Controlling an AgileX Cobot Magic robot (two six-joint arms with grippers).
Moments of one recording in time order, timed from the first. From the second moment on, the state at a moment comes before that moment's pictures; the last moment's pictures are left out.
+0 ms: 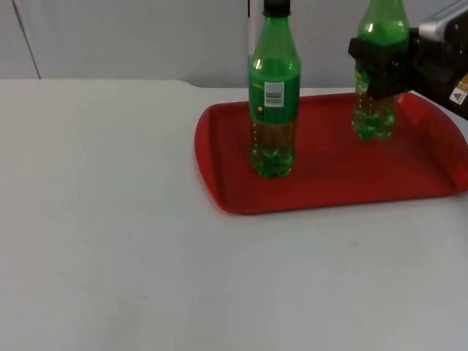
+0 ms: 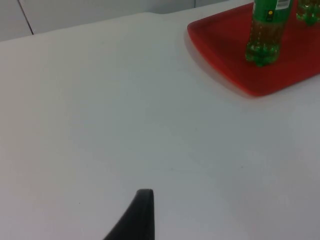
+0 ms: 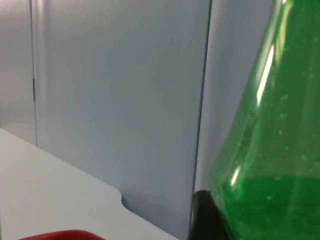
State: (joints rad) right arm 0.09 2.44 -1.43 -0.69 -1.19 0.26; left arm -0.21 0.00 -0.50 -0.09 1.08 0.10
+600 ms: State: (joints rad) right arm 0.09 2.44 -1.43 -0.66 -1.19 0.22; left arm -0.21 0.00 -0.50 -0.09 1.08 0.10
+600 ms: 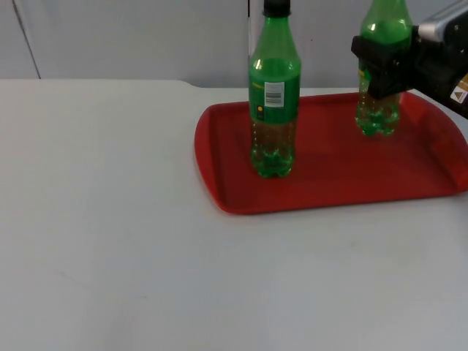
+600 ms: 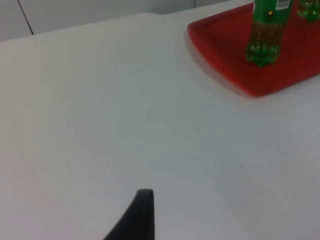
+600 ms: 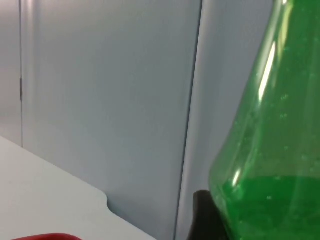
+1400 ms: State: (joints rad) right arm 0.09 2.49 -1.43 -0.64 -1.22 0.22; left arm -0.21 0.00 -0.50 -0.09 1.08 0.10
